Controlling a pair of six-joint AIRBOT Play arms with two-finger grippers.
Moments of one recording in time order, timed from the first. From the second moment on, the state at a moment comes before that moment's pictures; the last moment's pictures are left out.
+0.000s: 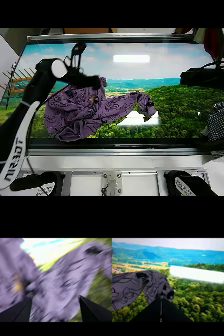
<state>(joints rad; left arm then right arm) -0.31 -1.40 1.45 1.36 -1.14 -1.61 -0.07 -1.01 1.33 -1.25 1.11 1.37</state>
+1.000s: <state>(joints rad) 0.06 -0.94 0.51 1.60 -1.04 -1.71 0.58 -1.33 1.29 -1.22 1.05 1.38</state>
